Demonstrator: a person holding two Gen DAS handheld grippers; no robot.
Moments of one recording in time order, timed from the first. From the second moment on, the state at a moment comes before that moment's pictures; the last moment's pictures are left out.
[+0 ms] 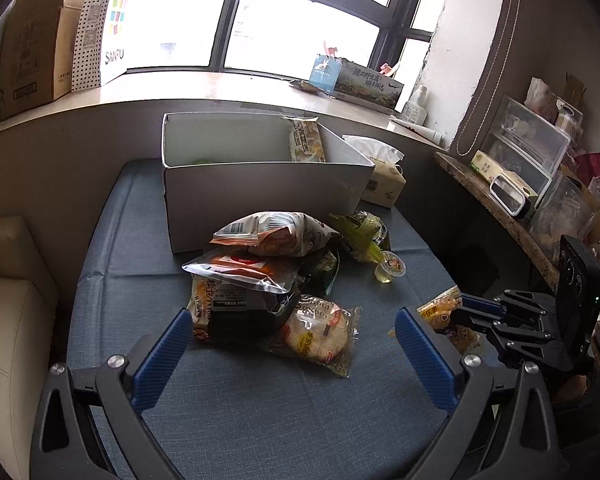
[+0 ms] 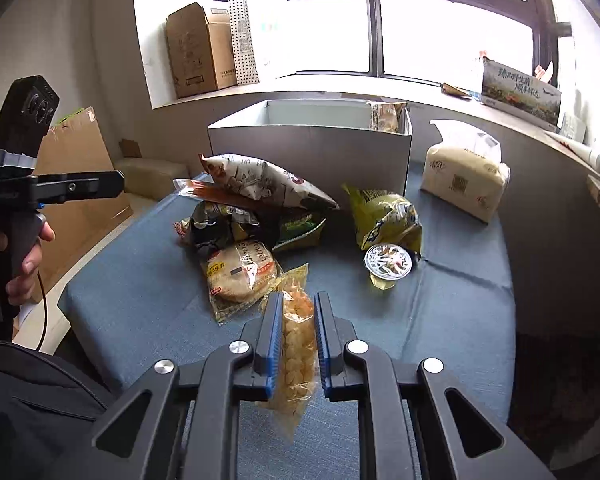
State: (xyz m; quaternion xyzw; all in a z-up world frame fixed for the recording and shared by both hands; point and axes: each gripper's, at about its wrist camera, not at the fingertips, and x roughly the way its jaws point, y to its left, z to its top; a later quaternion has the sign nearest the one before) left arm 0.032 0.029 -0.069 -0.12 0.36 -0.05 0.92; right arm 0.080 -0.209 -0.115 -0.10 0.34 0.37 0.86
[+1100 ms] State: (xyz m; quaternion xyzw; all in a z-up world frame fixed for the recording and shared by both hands) left arm 0.108 0.039 -0.033 -0.04 0.31 -0.09 0.95; right arm 0.082 -0.225 -0.099 -0.07 0.32 0.36 0.87
